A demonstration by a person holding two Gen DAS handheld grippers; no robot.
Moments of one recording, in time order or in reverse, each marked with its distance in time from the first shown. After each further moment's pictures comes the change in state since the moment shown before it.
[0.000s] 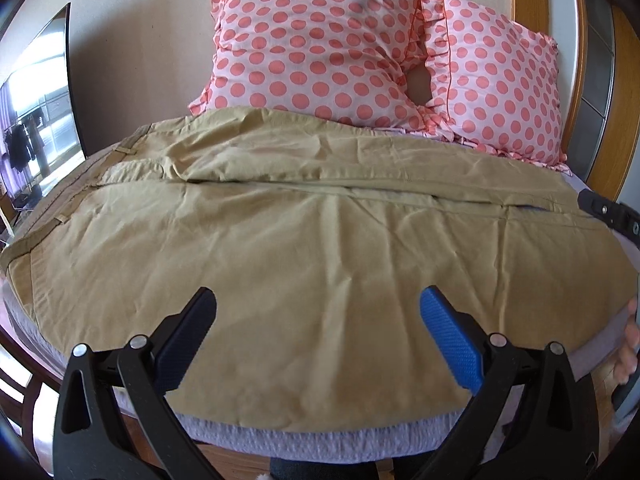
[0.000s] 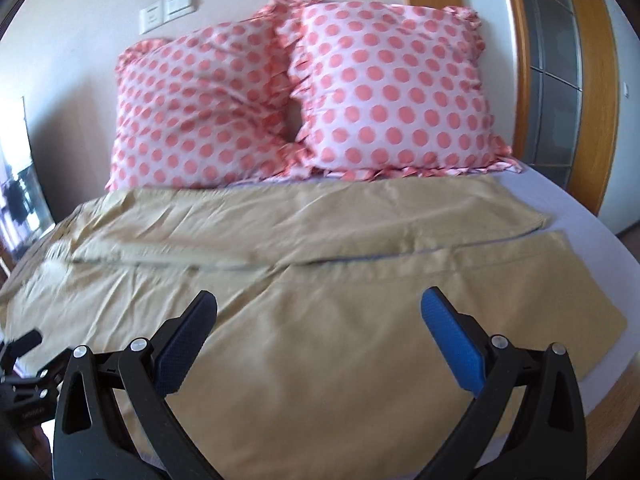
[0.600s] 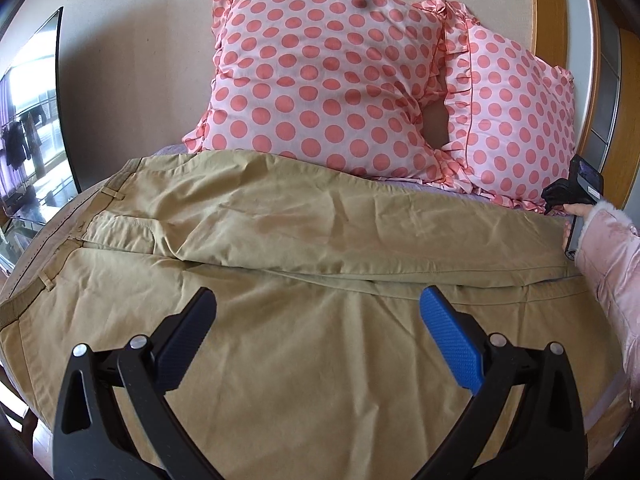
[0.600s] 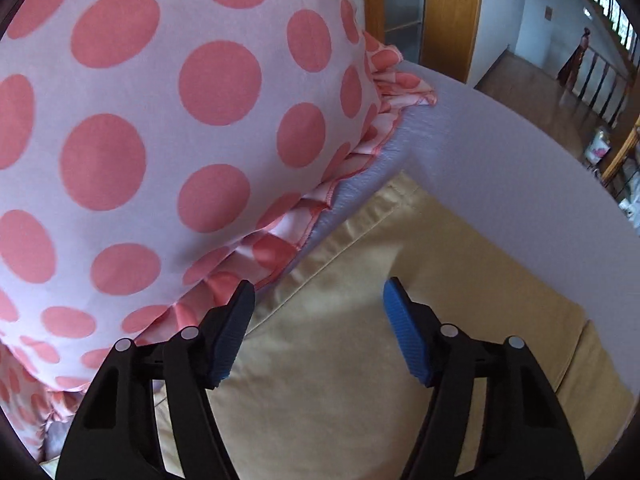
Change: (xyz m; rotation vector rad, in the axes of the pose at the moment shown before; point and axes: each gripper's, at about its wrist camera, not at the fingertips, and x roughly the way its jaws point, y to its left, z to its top) left arm 0.039 0.022 0.072 -0.030 -0.024 -0.028; right arm 0.264 -0.143 0.129 0.439 0.332 -0.553
